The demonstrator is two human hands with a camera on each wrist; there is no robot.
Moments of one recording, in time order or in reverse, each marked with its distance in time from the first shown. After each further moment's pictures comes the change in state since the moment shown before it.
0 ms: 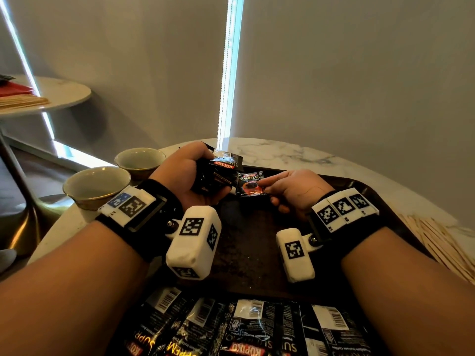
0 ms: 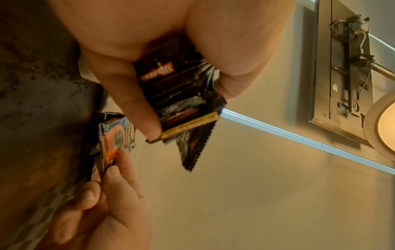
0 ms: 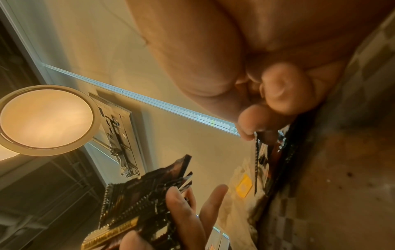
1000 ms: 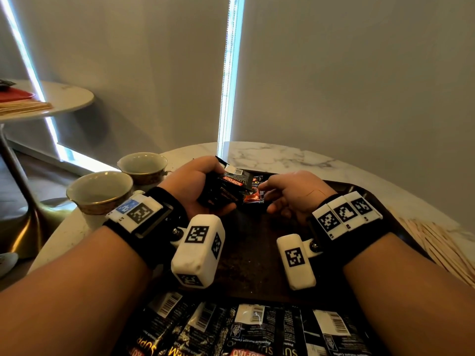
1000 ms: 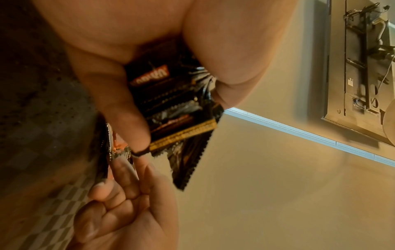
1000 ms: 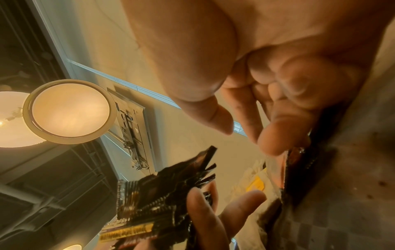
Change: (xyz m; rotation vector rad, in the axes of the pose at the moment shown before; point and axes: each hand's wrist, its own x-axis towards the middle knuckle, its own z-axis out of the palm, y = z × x) left_hand -0.002 -0.006 0.004 0.112 -0.019 -0.096; right_hand -0.002 0.000 0.000 -0.057 0.032 0.007
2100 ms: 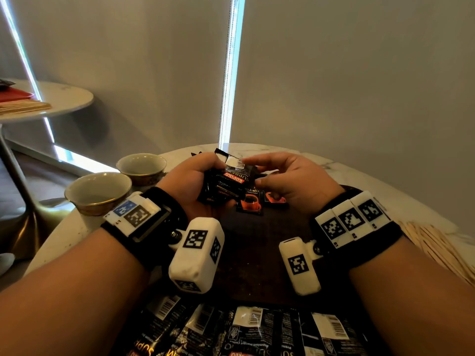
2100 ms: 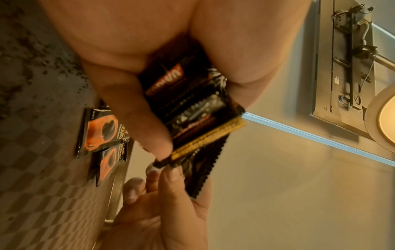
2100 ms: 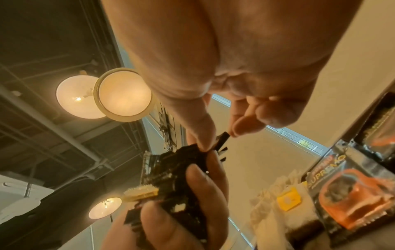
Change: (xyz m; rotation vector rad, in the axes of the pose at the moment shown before) left_hand -0.005 0.001 0.000 -0.069 -0.061 0.070; right_hand -0.041 -0.027 0.001 0.013 -0.171 -0.515
